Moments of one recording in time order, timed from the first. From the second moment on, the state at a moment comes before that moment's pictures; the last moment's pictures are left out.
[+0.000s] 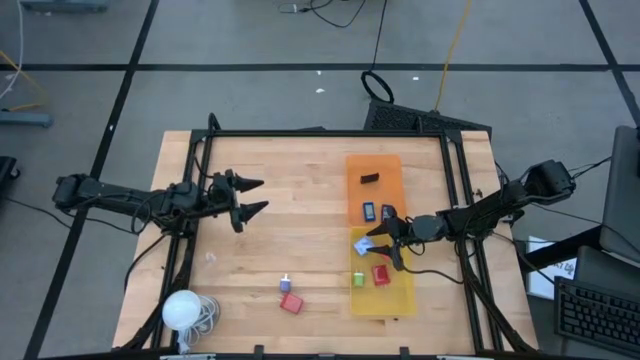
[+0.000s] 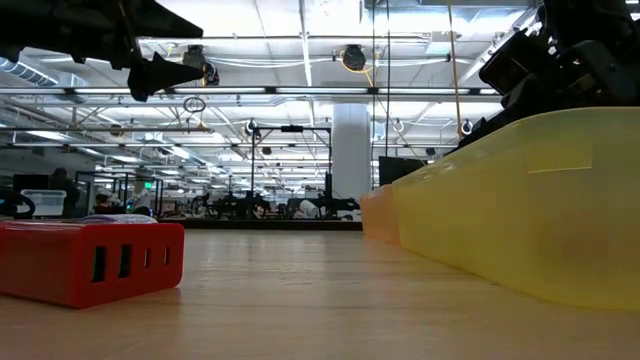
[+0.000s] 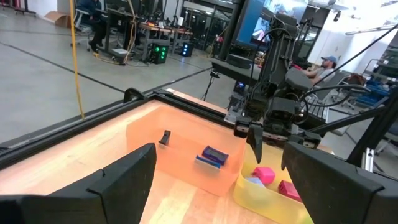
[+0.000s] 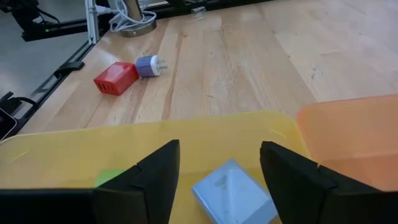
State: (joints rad) left arm -0.09 0.62 0.29 0.33 -0.35 -0.29; right arm 0.26 1.29 0.23 0.72 0.15 0.25
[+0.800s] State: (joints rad) left arm -0.10 0.81 0.29 0.50 -0.06 -0.37; right arm 0.26 1.29 0.23 0.72 0.16 0.25
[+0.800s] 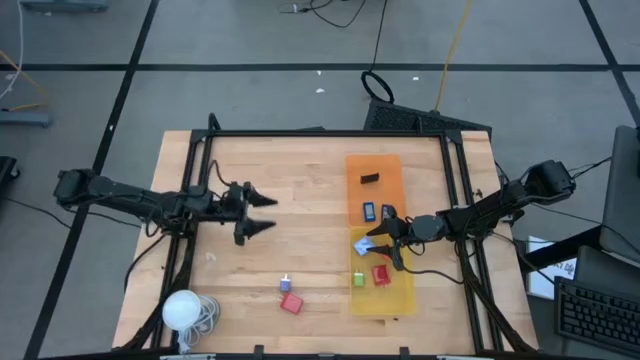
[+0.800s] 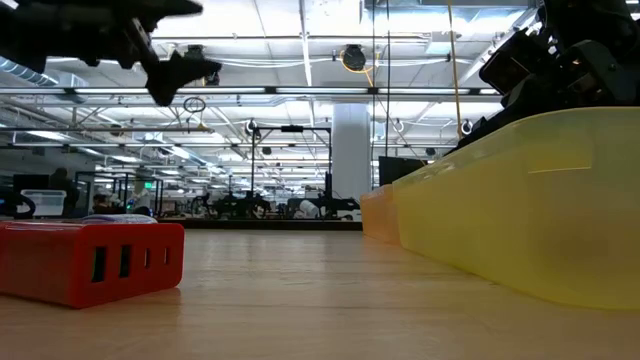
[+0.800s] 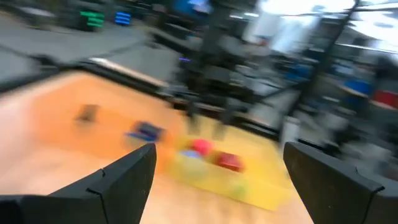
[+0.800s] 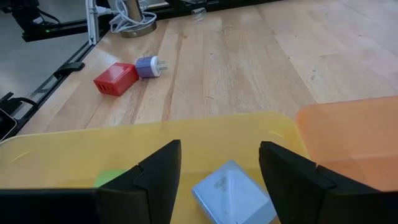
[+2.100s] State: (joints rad) left arm -0.65 1.74 0.70 0.30 -0.31 -0.61; right arm 0.26 1.29 0.23 0.74 0.16 0.25
